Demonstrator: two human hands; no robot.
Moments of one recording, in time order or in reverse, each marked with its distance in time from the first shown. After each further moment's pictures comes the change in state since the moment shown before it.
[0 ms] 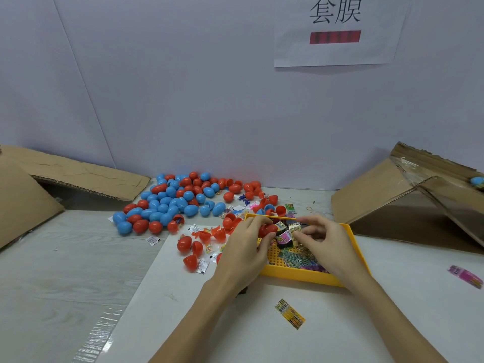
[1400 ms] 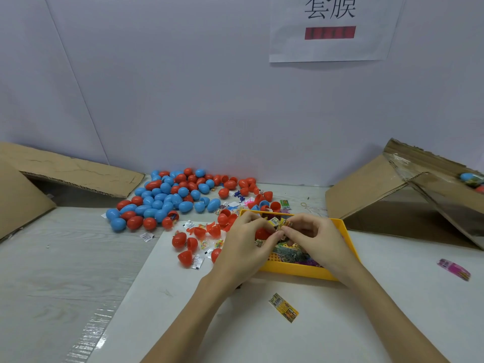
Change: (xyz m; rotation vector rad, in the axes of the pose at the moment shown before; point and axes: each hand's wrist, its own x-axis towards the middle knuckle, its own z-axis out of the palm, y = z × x) left_hand 0.000 0.014 -0.002 -0.128 -0.013 -0.036; right_hand -0.004 -0.004 -0.002 0.157 -0.186 -0.108
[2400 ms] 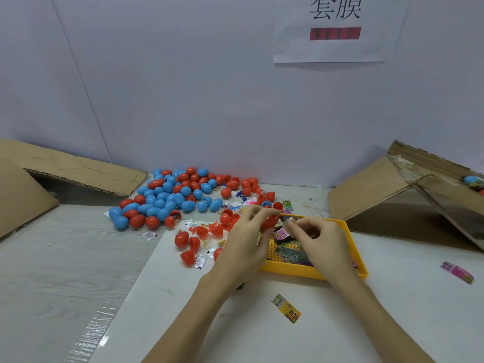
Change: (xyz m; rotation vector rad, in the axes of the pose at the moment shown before) left_hand 0.003 0.000 -0.006 0.064 0.001 0.130; right_hand -0.007 -0.005 0.015 -0.331 0.304 -0.034
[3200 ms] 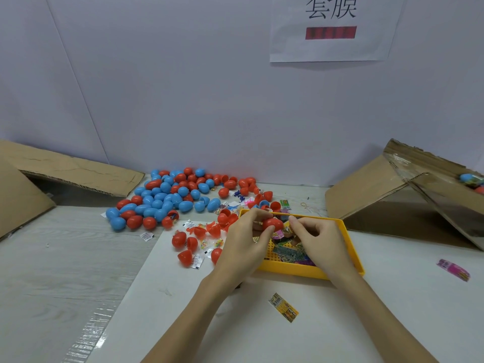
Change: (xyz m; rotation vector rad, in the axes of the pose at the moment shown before) left_hand -0.001 0.006 0.006 -0.226 0.040 -0.235; right_hand 0.004 0.007 -0.001 0.157 -0.074 0.114
